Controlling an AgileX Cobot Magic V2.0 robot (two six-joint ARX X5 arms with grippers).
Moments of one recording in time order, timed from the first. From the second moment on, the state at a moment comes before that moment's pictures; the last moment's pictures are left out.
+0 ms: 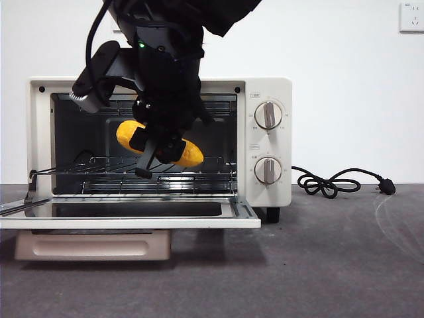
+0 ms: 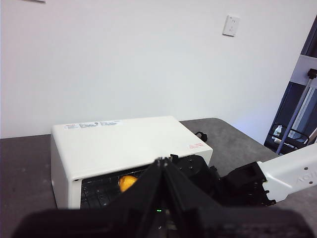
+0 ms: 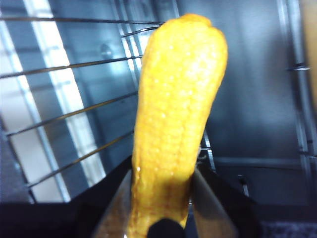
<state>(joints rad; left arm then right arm) -0.84 0.36 1.28 -0.96 -0.34 -0.22 0.95 1.97 1.33 0.00 0.66 -0.81</state>
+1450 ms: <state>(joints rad) -0.84 0.36 1.28 -0.98 -0.34 -0.22 1.00 1.97 1.34 -0.04 0.74 -0.69</state>
